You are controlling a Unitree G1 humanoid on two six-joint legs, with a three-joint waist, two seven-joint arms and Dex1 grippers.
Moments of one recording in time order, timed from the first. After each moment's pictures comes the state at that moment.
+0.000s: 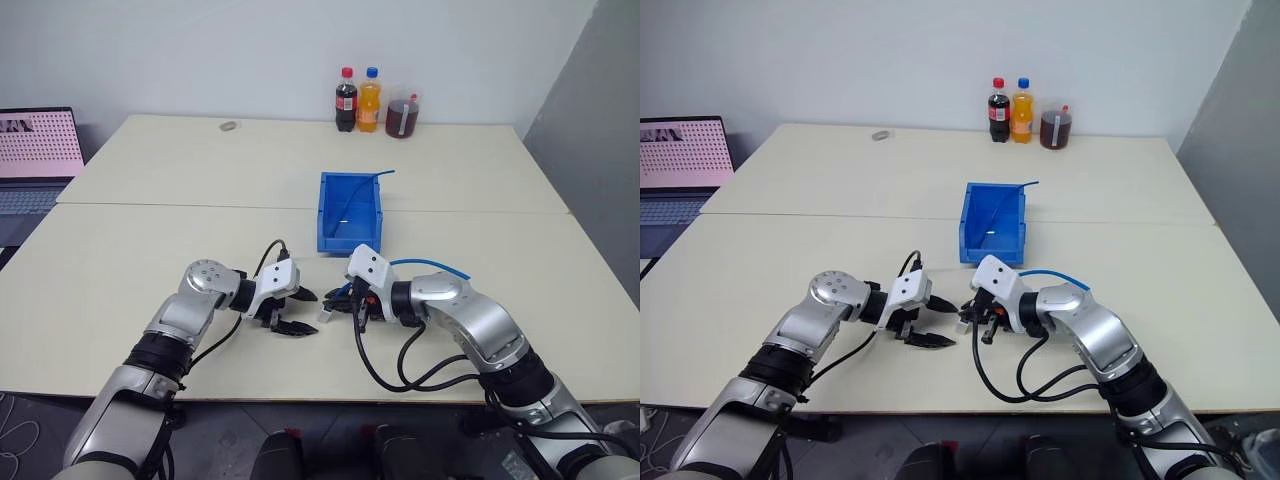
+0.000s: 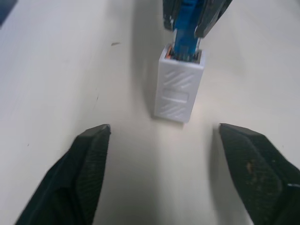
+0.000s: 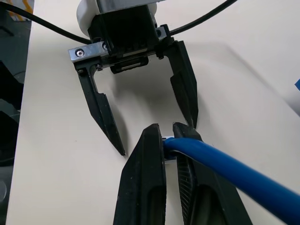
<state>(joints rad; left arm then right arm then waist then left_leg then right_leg) -0.55 0.63 -0.27 0.35 -0.10 0.10 -1.36 -0.54 -0.35 0.41 -0.24 0.22 0.80 0.80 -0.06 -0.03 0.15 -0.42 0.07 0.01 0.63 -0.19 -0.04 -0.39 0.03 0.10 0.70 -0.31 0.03</state>
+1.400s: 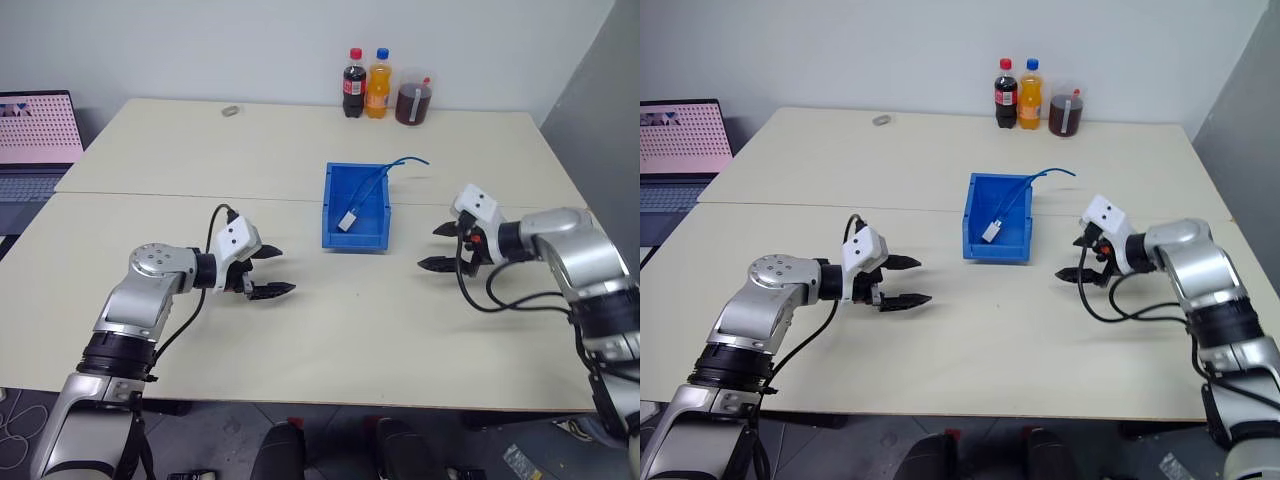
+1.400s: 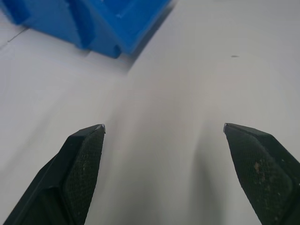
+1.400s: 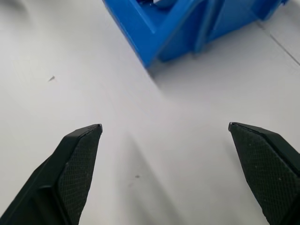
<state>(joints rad) -0.51 0.71 -0.06 0.22 -0.20 0.32 -1.15 -0.65 -0.71 0.10 0.02 0.19 0.70 1.06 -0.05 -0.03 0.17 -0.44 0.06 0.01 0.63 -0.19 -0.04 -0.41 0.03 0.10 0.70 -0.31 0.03</state>
